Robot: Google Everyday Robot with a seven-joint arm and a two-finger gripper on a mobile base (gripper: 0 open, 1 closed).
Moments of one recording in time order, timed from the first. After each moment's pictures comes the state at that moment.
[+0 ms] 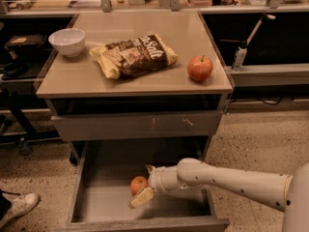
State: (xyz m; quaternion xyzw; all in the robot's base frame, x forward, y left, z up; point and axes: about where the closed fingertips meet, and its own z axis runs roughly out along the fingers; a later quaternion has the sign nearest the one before) arm 0.502 0.064 0.412 -0.48 0.75 0.34 0.31
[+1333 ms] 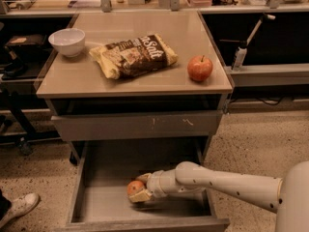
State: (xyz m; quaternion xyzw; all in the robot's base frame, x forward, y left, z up) arm 0.497 0.072 0.387 -0.48 0.75 0.35 0.30
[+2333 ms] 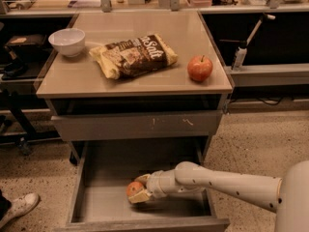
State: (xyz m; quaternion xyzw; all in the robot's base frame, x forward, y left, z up) arm 0.496 0.073 0.388 -0.48 0.75 0.35 0.30
